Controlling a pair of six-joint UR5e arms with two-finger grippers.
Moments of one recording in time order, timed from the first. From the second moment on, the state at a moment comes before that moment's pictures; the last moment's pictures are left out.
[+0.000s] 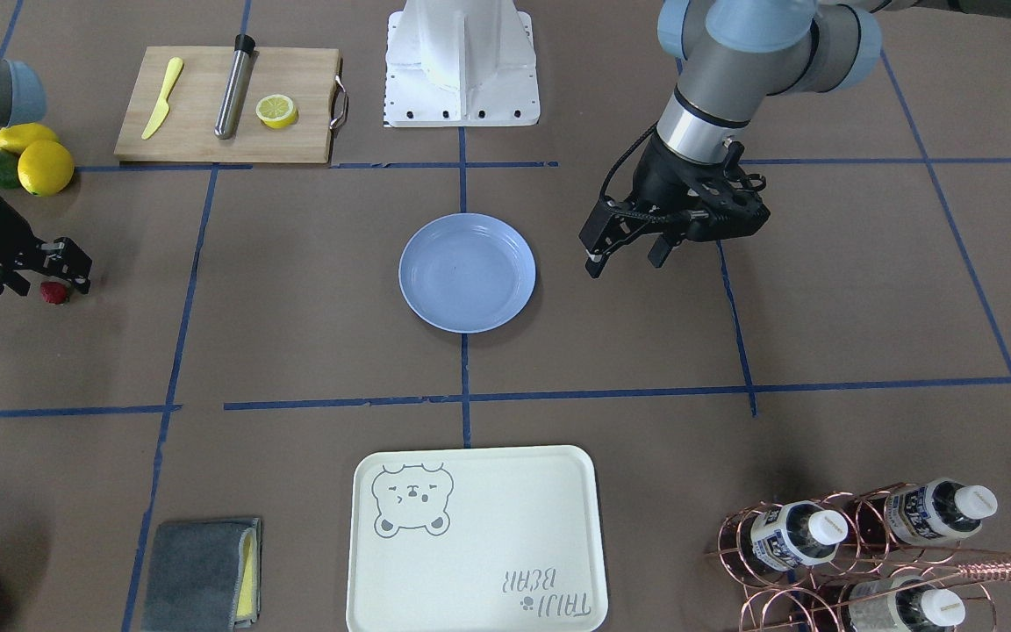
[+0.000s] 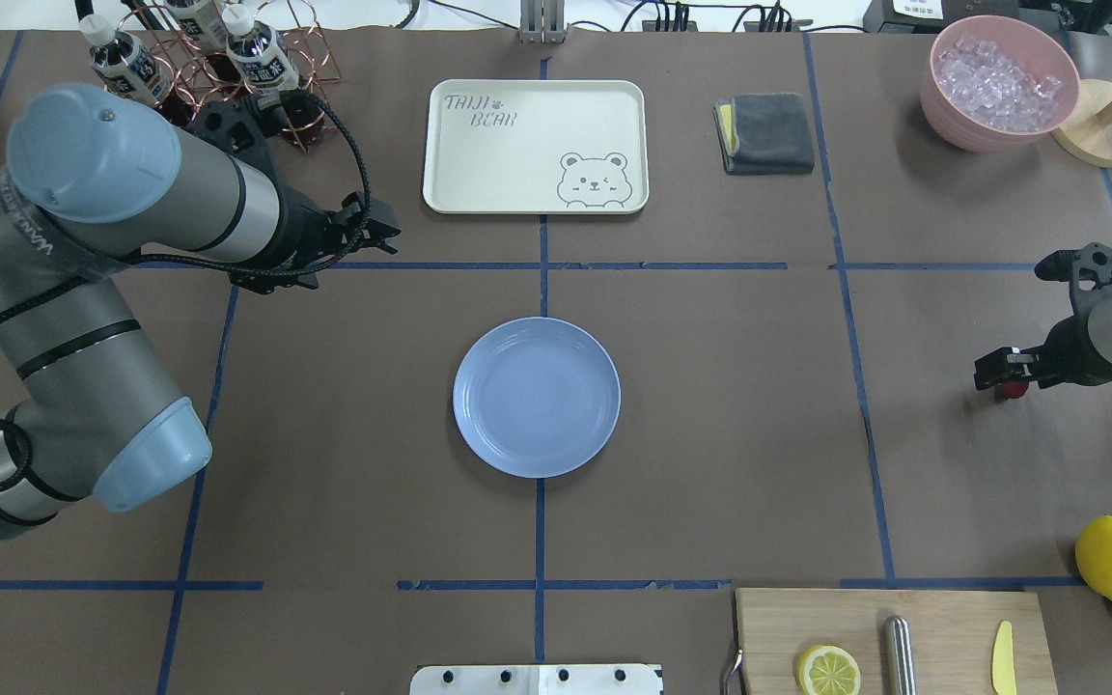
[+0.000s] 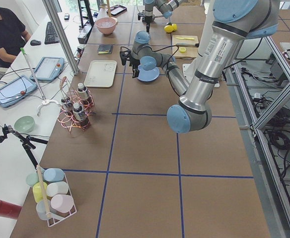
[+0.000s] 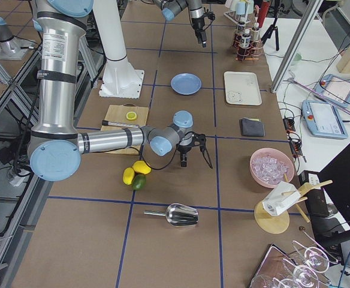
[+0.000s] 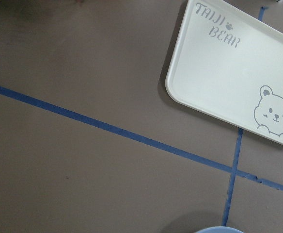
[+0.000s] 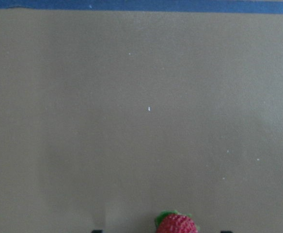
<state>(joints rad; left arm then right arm) -0.72 -2.04 -1.88 -1.81 -1.91 -1.49 0.89 -1.68 1.71 -1.01 2.09 0.87</state>
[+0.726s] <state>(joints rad) -0.72 -2.04 -1.88 -1.81 -1.91 -1.49 0.90 -1.68 1.73 -1.01 2.10 0.86</state>
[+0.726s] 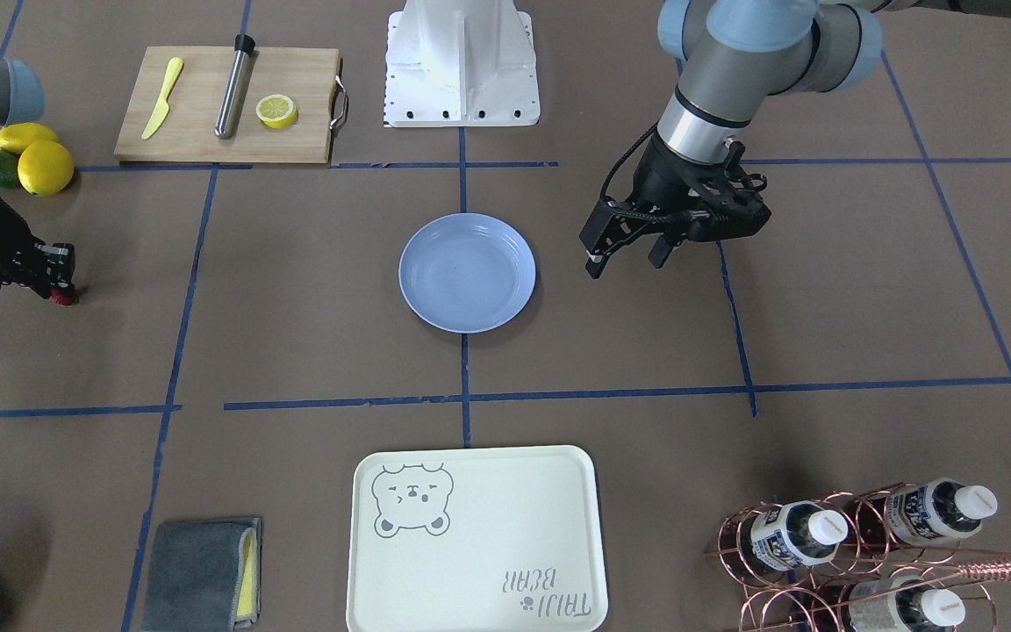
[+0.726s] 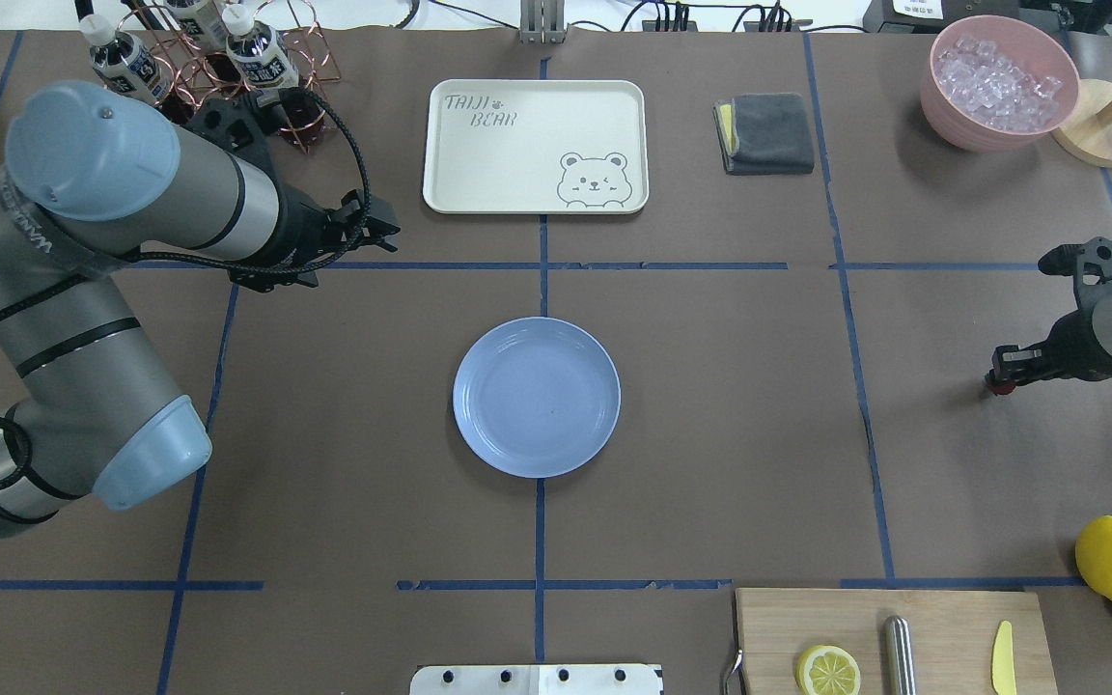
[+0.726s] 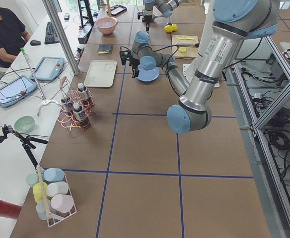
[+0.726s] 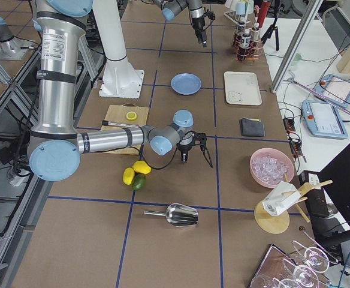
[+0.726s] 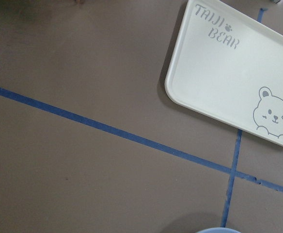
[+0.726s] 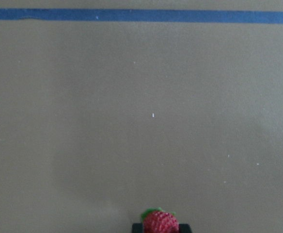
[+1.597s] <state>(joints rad) -0.91 -1.97 -1.88 -1.69 -1.91 -1.02 0.88 -1.34 1.89 -1.39 2.12 0.91</state>
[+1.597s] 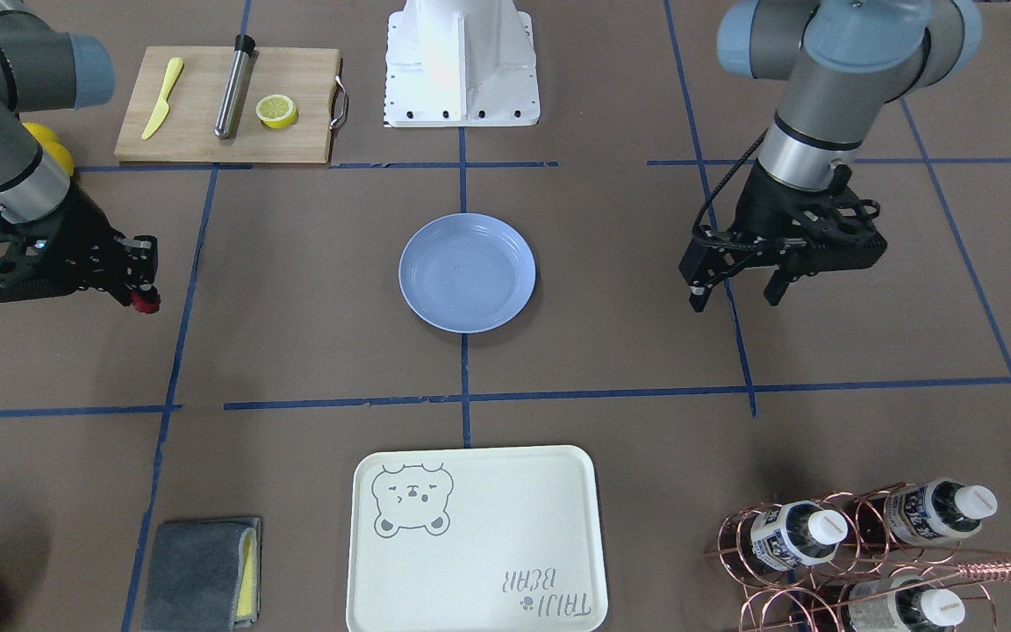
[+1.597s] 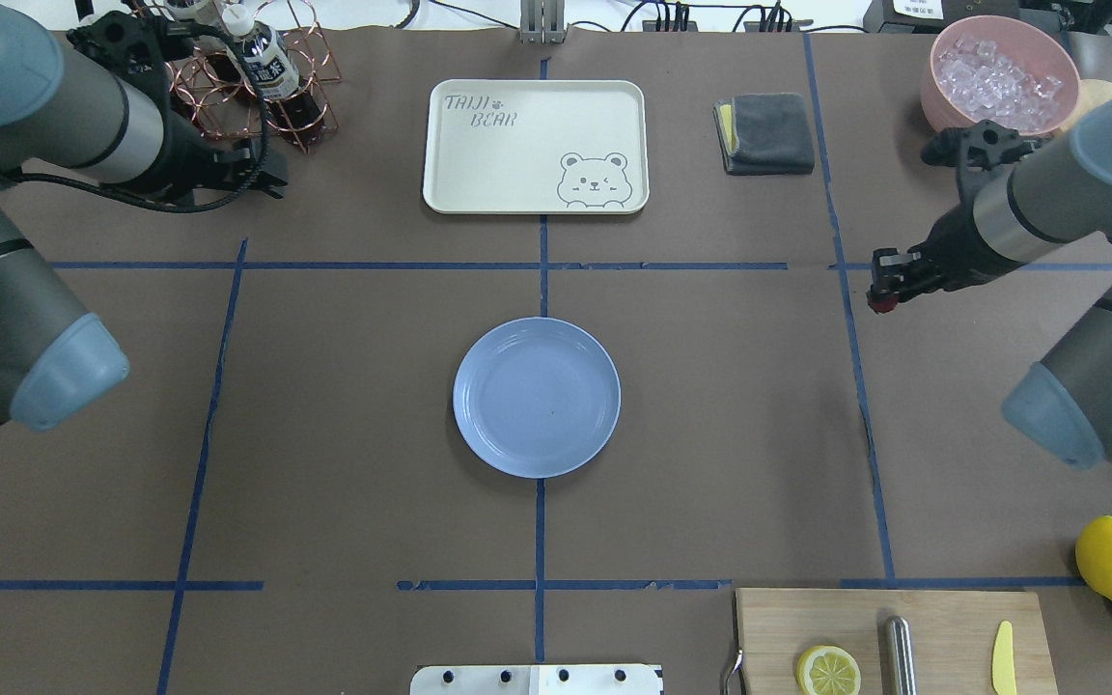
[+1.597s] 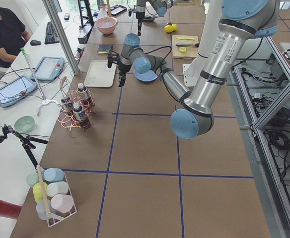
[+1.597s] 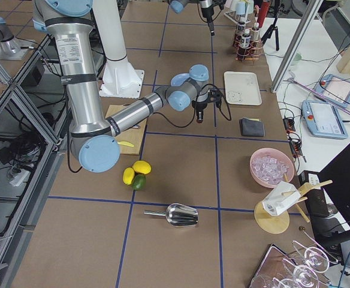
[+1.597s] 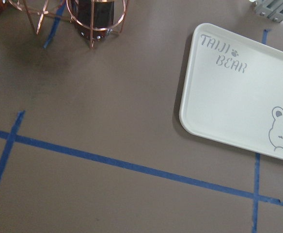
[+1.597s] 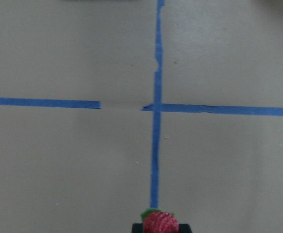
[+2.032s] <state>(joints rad) -1.03 -1.82 -1.88 -1.69 -1.97 -0.68 0.73 -1.14 1.88 -1.48 2.08 1.07</state>
